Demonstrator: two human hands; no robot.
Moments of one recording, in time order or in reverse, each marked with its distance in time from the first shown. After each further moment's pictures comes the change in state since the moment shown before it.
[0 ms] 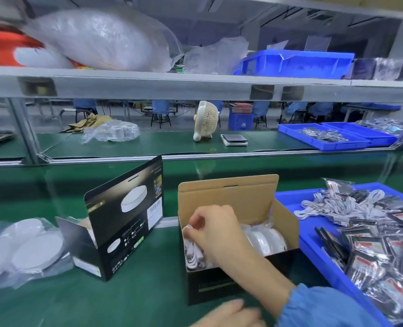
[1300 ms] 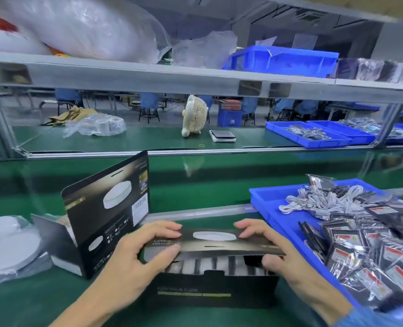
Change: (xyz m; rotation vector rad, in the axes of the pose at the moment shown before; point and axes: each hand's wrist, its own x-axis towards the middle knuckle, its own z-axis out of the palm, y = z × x) left_hand 0.035 -0.069 -0.039 -0.326 -0.170 -0.018; right_hand -0.078 0.118 -0.057 0.647 -0.156 -0.167
